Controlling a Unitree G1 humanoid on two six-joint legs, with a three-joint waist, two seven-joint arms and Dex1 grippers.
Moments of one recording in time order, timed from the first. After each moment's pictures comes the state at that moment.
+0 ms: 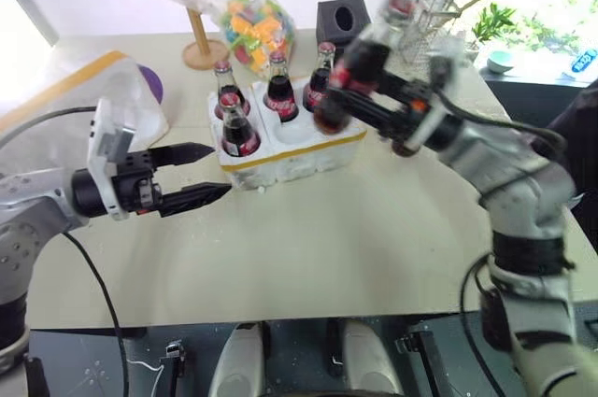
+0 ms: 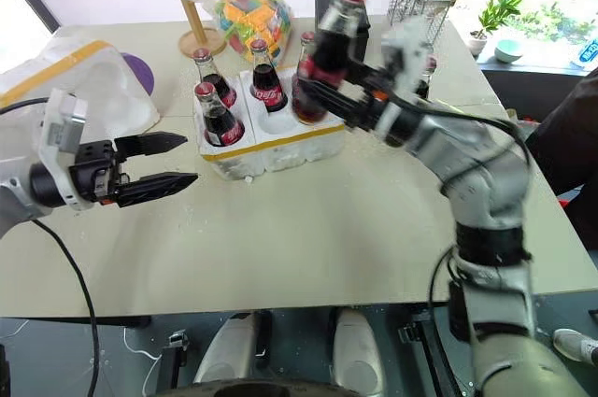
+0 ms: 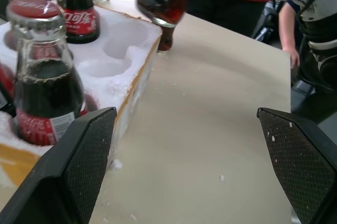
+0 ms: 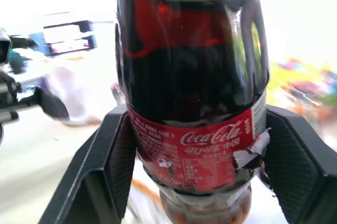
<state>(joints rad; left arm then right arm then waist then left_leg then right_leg) -0.26 0.88 0.39 -0.41 -0.93 0.87 -0.95 -0.78 -0.44 -0.02 -0.11 0.67 0.66 0.58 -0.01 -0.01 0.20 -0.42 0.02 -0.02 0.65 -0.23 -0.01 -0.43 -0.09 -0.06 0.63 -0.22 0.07</state>
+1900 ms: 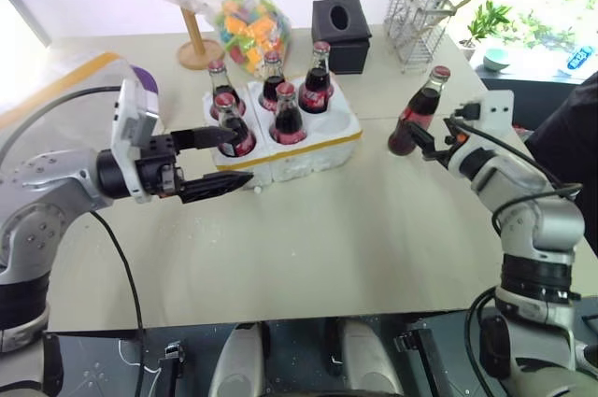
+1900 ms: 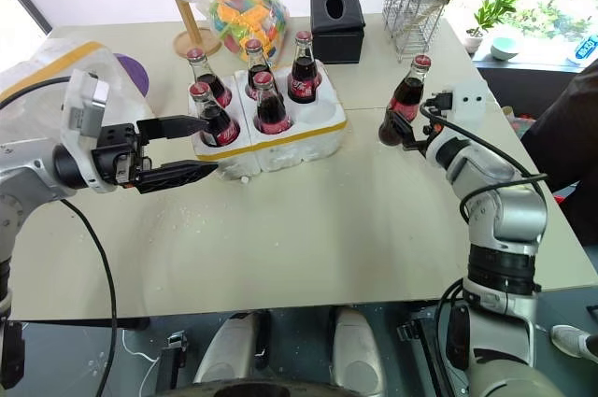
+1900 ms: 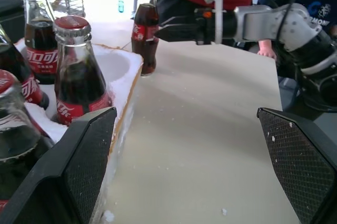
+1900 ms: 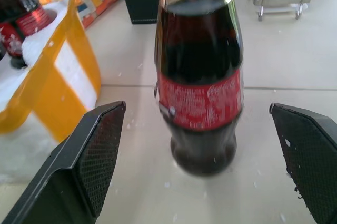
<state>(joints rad) -0.41 0.86 0.24 -0.37 -0.93 0.80 -0.96 -0.58 -0.45 -0.29 0.00 0.38 0.73 0.32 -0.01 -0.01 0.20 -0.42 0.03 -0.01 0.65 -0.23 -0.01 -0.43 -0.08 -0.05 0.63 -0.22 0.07</state>
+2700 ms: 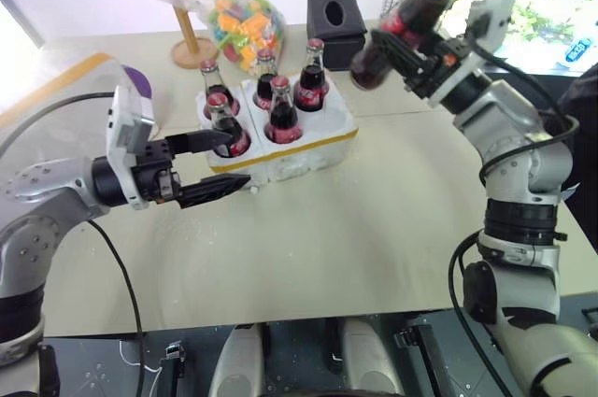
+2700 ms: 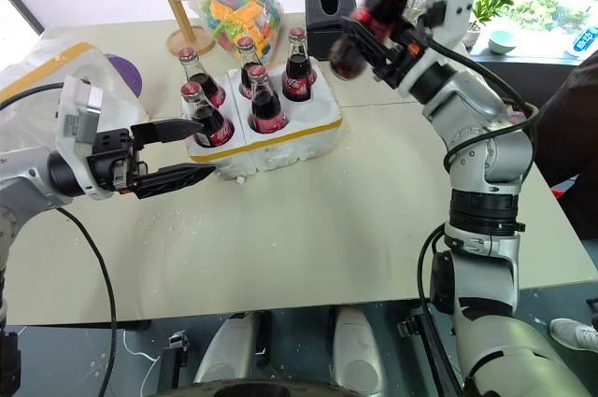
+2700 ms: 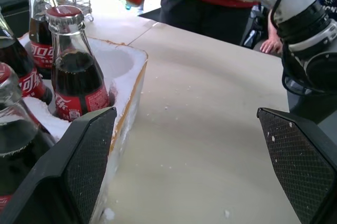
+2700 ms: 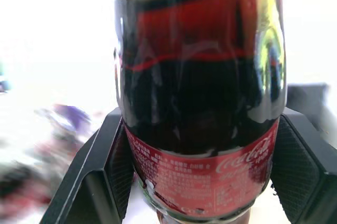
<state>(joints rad) -0.35 0.86 0.29 -0.42 -0.95 0.80 -0.90 -0.84 -0.41 -0.20 -0.01 0.60 0.59 0.58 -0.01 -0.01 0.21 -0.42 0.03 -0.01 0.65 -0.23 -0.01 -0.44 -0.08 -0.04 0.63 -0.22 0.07</state>
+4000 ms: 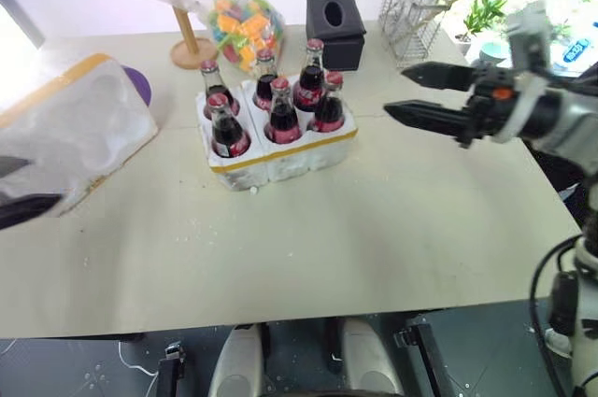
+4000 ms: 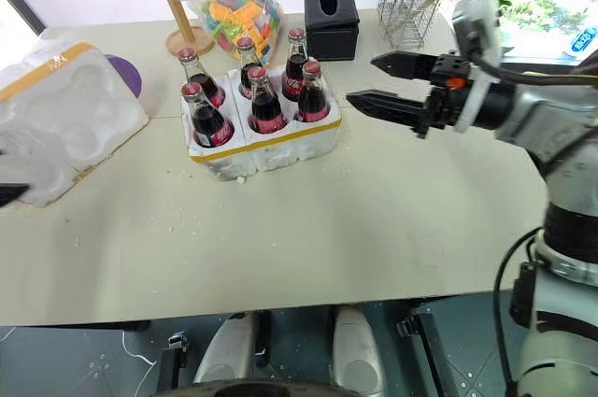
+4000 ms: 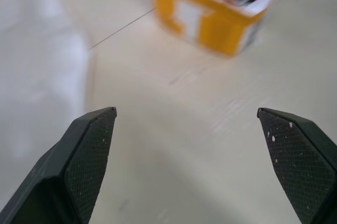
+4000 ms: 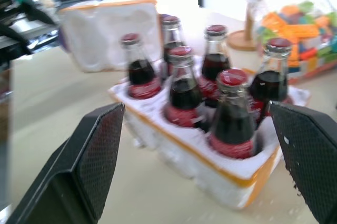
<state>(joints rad) 0.32 1.28 1.02 0.05 -0.52 0.63 -1.34 -0.73 -0.87 -0.30 -0.27 0.86 1.06 0.96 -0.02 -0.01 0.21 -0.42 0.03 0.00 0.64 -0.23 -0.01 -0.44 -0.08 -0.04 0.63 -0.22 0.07</state>
